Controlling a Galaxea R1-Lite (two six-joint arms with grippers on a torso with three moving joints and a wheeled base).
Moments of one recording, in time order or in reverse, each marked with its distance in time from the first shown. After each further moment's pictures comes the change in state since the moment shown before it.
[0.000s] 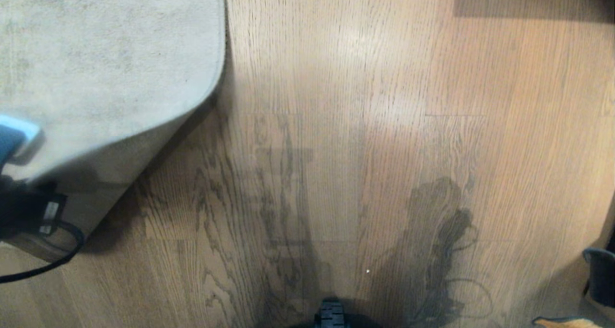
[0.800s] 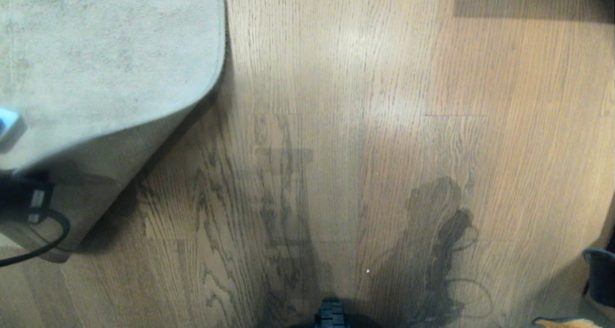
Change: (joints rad) left arm 0.119 0.018 -0.047 0.000 -0.151 -0.007; right arm 0.000 0.000 0.000 0.000 0.000 0.000
